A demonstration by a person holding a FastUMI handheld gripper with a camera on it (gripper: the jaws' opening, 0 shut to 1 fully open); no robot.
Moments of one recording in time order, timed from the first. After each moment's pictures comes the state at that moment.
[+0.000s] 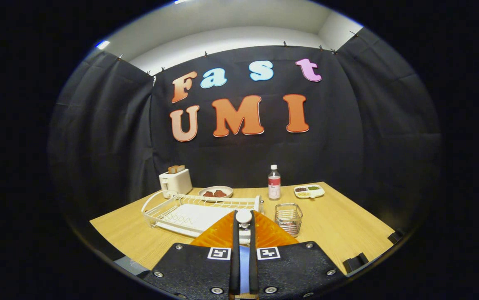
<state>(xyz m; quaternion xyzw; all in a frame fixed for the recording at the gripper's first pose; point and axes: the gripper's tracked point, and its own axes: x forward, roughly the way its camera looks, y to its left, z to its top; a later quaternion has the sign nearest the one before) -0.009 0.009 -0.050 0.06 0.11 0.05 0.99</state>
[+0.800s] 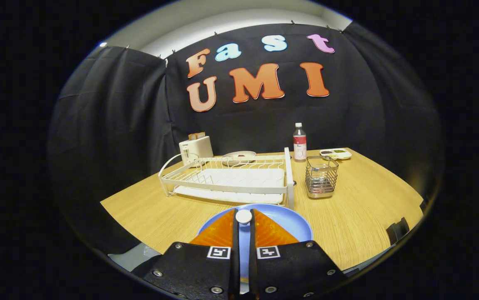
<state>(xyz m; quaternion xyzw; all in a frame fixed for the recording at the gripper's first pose) -0.032 0.053 -0.153 0.08 0.18 0.11 0.97</state>
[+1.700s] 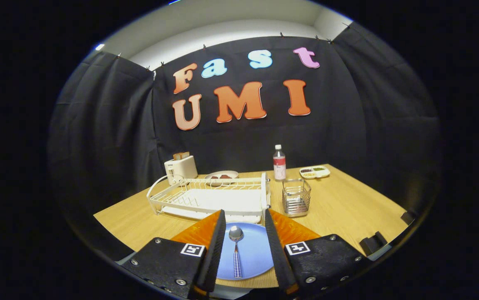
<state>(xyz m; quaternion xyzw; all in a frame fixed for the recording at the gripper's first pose) -0.029 0.011 -0.068 0.06 0.11 0.05 0.99</state>
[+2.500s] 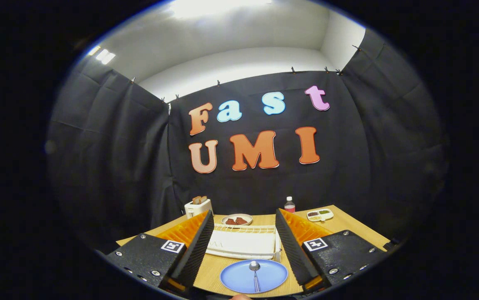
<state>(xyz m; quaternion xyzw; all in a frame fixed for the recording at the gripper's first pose) -0.066 0.032 0.088 0.08 0.01 0.07 0.99</state>
